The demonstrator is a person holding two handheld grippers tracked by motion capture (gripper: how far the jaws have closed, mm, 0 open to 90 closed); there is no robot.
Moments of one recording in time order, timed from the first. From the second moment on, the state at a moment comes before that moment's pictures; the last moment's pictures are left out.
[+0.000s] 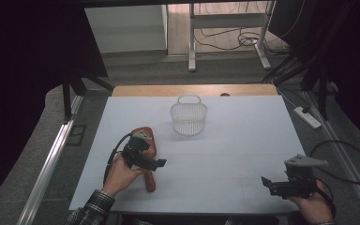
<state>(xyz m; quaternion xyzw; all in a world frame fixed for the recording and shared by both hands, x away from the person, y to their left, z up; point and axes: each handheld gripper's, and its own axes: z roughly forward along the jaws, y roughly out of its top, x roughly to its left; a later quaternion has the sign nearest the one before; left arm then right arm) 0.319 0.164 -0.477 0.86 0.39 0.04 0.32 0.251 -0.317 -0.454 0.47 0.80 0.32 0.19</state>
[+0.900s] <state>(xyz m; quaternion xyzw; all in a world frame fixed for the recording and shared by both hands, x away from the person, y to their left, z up) 0.315 0.171 -0.491 0.86 0.40 0.02 0.30 0.251 -0.315 -0.455 0.46 0.81 0.31 0.19</state>
